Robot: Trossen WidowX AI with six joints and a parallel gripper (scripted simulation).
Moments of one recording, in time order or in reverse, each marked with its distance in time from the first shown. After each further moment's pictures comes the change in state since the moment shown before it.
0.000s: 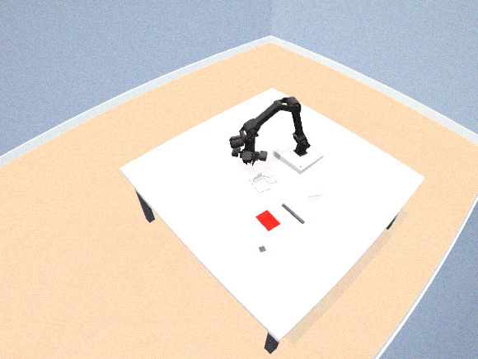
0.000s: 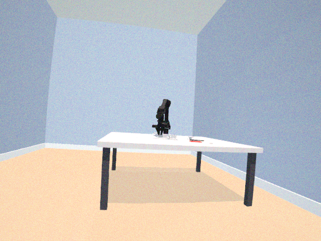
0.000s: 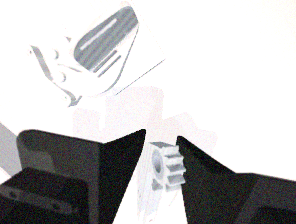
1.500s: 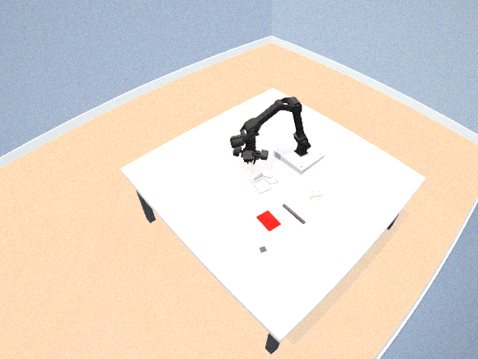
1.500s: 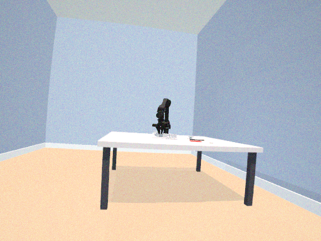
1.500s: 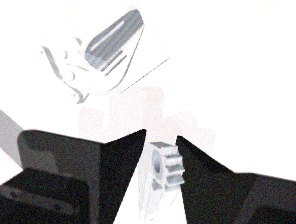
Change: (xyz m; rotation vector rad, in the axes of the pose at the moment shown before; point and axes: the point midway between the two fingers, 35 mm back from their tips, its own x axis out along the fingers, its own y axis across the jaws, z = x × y) arm -0.007 0.002 -0.001 0.002 0.010 0.017
